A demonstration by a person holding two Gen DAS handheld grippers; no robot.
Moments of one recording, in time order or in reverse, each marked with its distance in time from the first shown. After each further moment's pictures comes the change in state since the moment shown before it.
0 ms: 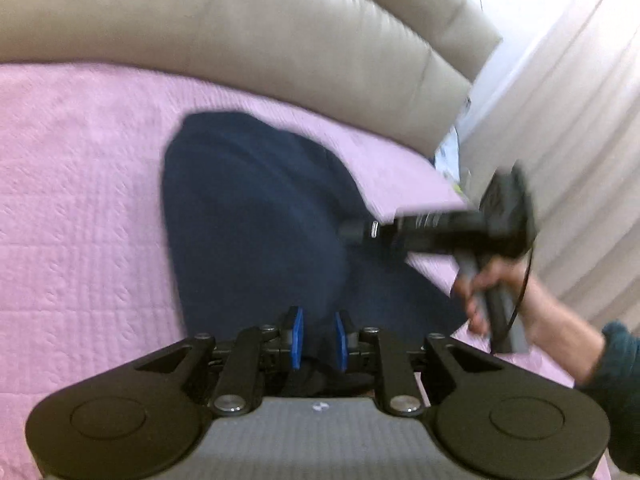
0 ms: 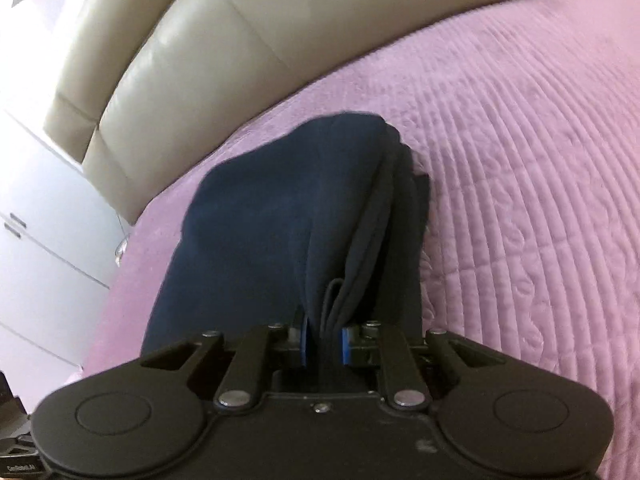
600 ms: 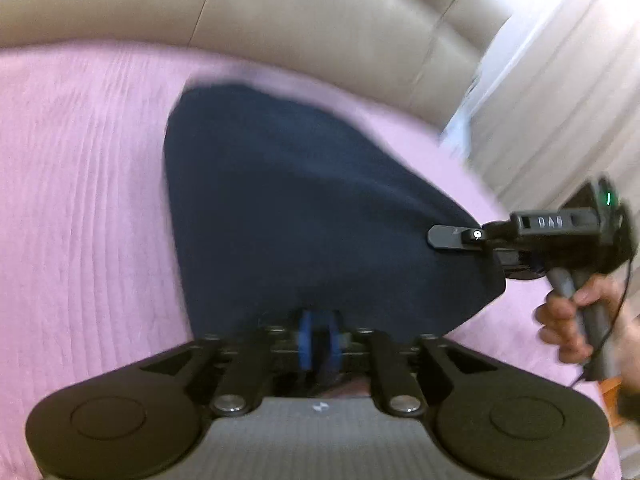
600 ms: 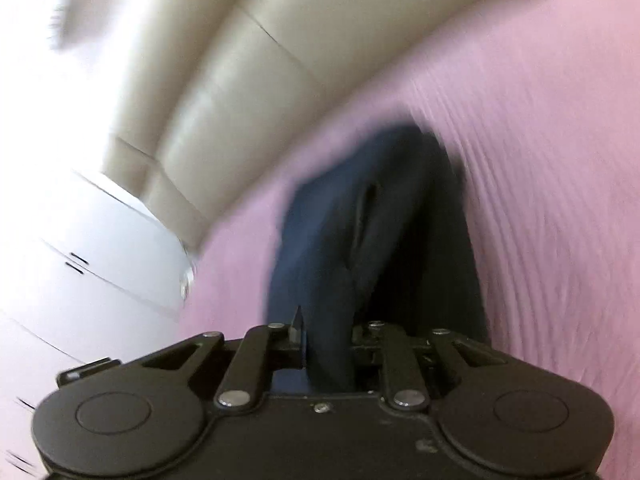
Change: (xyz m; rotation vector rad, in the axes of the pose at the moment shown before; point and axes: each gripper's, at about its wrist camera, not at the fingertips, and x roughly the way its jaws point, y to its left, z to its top) left arm 0.006 0.009 -0.001 0.030 0.022 -0.023; right arm -0.114 0.045 -0.047 -0.001 -0.193 0.123
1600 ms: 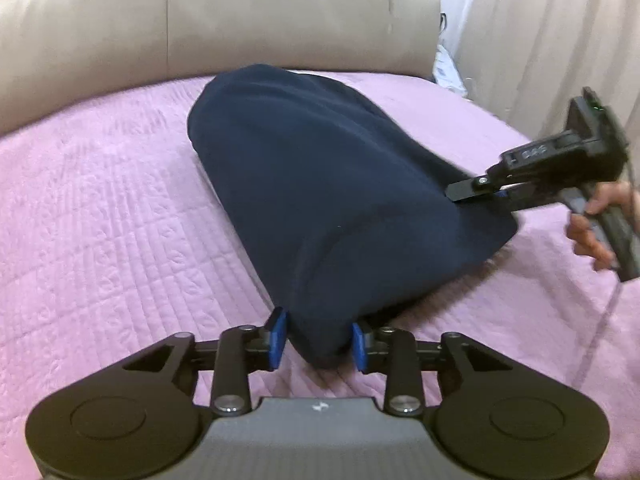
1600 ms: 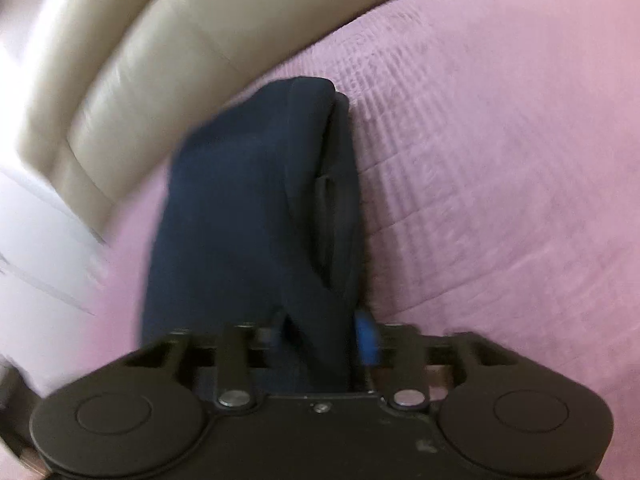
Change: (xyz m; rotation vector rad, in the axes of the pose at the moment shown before) left arm -0.001 0.002 -0.033 0.291 0.110 0.139; right arm 0.039 -0.026 -0.016 -0.068 0.225 -0.388
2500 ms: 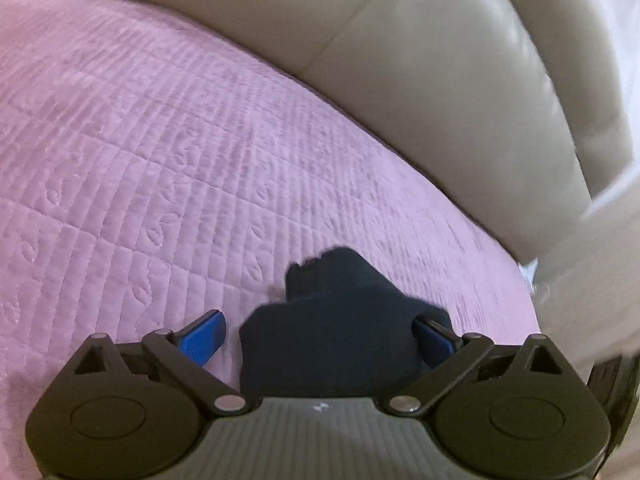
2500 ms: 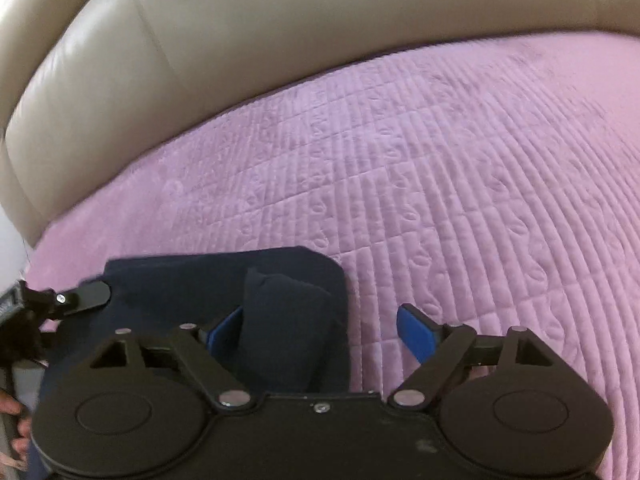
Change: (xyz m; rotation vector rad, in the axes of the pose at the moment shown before) left arm 0.168 0.156 0.147 -0.694 -0.124 -0.032; right arm 0.134 -0.010 0.155 -0.002 -0.082 -0.066
